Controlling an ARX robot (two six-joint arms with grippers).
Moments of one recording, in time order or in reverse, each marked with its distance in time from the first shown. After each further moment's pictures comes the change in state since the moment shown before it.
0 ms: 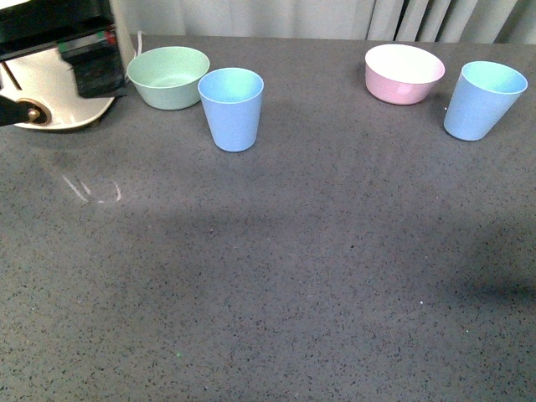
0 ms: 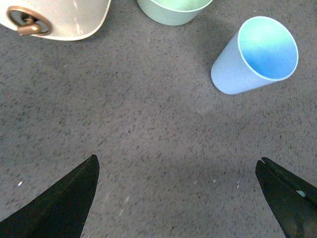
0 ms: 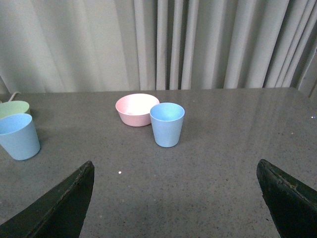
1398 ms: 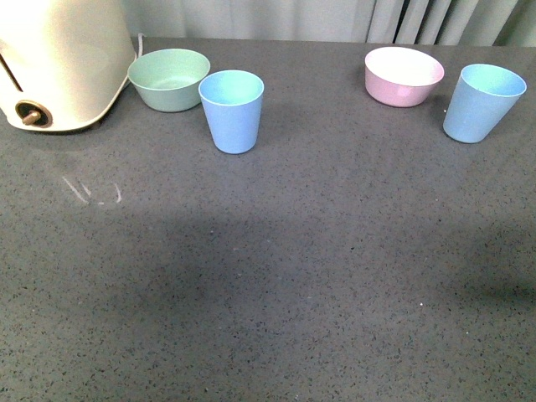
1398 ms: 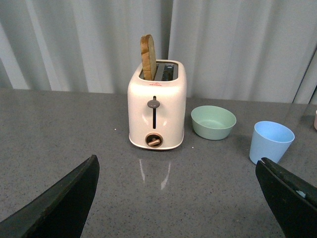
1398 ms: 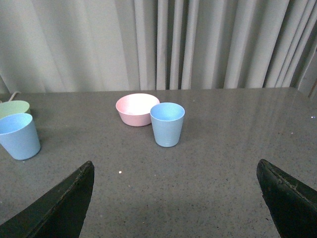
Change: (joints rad) left arm 0.281 -1.567 -0.854 0.052 0.032 0.406; right arm 0.000 0.001 0.000 0.000 0.000 0.000
